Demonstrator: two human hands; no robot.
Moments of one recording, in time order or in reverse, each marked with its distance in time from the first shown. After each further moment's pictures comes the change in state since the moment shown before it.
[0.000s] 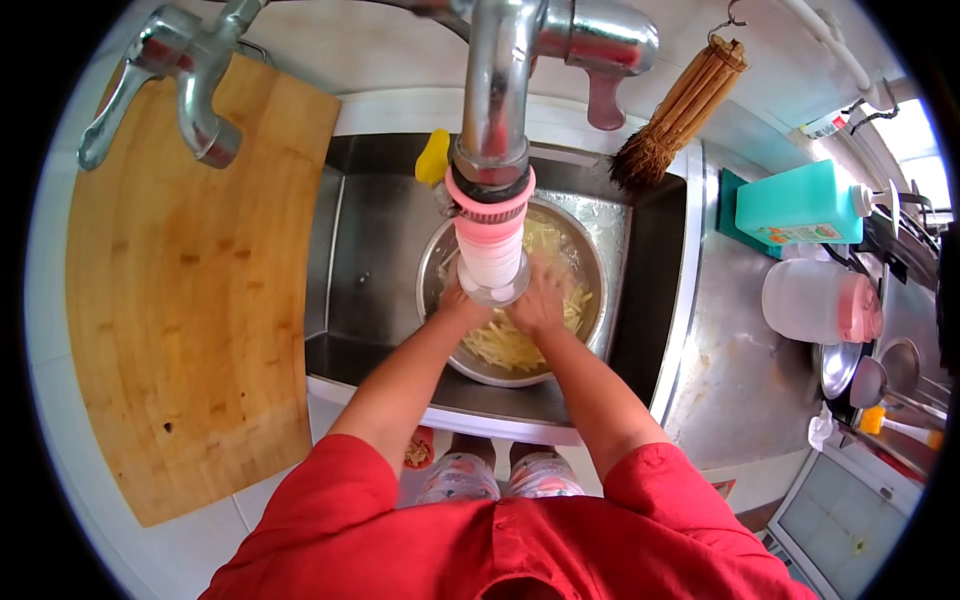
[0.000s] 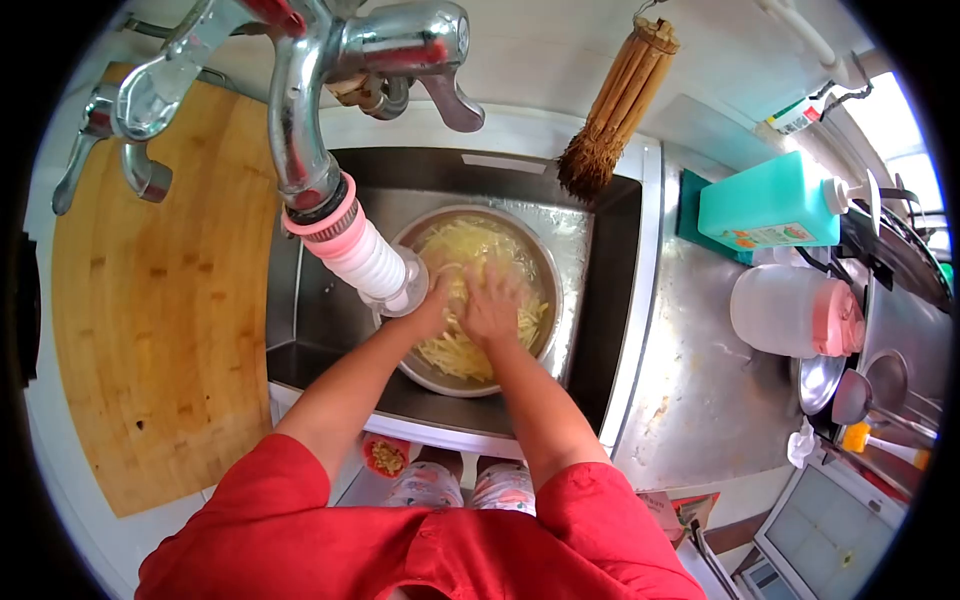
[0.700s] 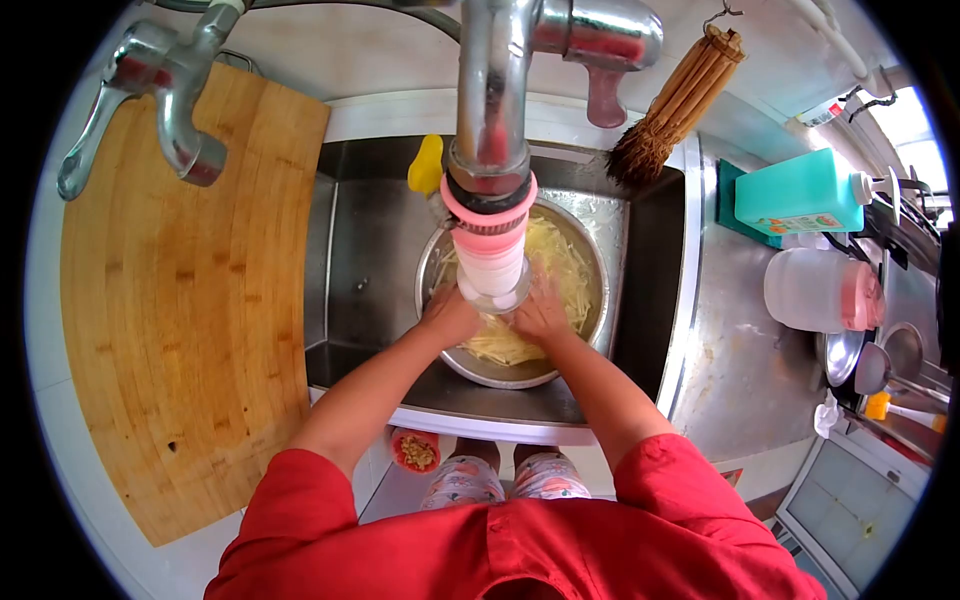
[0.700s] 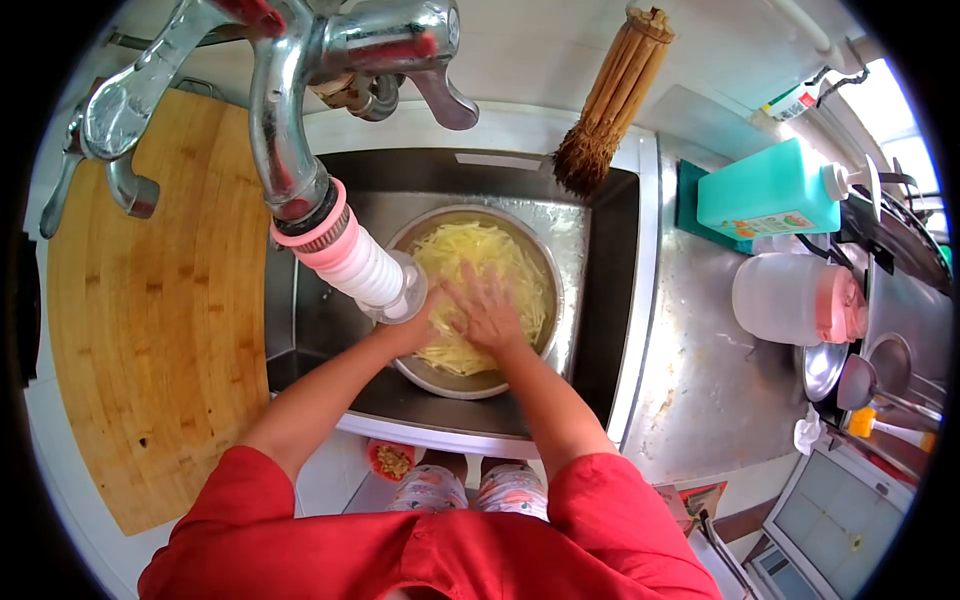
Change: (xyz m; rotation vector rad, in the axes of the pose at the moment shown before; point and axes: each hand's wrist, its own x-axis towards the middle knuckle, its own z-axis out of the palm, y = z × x) left_hand -0.015 -0.031 0.006 -0.476 -0.272 0.181; right_hand -0.004 0.009 0.010 -0.014 0.059 -0.295
